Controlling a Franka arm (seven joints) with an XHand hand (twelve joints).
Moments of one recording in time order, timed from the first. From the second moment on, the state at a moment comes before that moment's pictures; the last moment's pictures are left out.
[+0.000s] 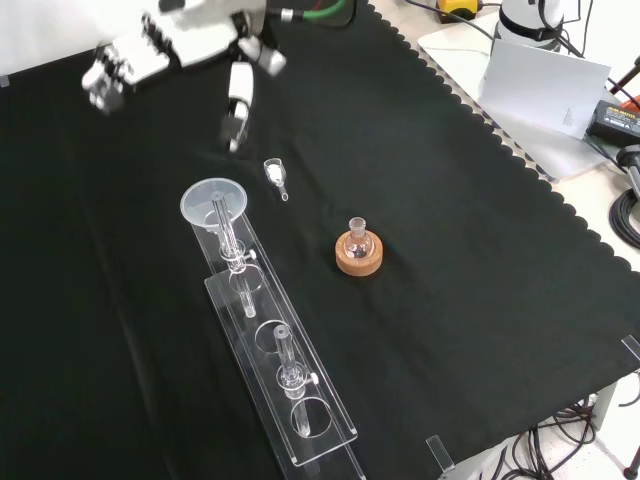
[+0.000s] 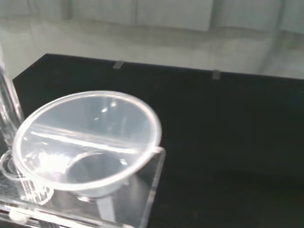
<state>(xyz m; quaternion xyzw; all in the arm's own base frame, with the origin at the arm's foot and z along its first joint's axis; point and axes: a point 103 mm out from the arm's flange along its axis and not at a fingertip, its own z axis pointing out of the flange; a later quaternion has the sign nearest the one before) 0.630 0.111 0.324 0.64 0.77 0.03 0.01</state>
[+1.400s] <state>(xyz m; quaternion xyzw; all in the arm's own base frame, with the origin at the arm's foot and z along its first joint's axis) 0.609 0.165 0.271 0.61 0.79 -0.04 -0.03</state>
